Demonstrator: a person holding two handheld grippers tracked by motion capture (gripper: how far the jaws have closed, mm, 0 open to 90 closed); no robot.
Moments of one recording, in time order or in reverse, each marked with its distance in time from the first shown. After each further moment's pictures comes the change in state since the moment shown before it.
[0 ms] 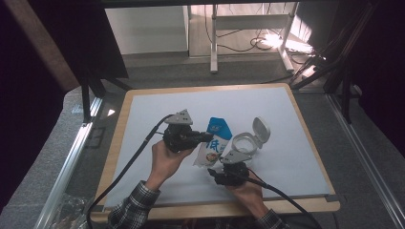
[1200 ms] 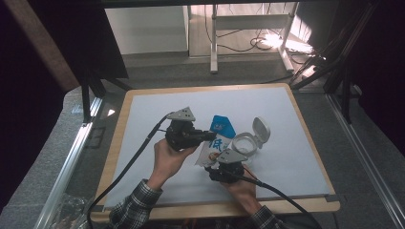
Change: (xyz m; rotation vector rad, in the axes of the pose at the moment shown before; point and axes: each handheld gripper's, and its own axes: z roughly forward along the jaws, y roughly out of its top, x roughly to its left) left arm -0.003 0.011 0.003 -0.003 -0.030 -0.044; right arm 0.005 0.007 0.012 -0.107 -0.037 -0.031
